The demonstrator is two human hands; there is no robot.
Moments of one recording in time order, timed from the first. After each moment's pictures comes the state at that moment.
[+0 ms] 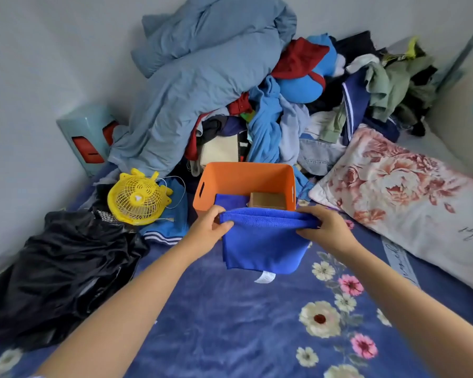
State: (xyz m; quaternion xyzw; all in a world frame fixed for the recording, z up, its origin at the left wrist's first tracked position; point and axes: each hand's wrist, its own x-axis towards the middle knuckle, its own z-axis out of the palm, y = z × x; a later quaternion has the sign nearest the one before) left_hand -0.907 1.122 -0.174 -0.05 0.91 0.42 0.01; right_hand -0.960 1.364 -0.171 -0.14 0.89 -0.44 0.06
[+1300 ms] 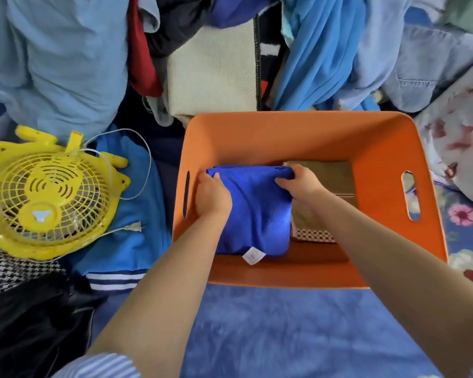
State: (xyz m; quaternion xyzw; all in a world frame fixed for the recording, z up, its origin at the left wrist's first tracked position) left_hand -1.268 0.984 -0.478 -0.37 0.87 0.32 0.06; right_hand -1.312 1.145 -0.466 0.08 0.85 -0.46 0.25
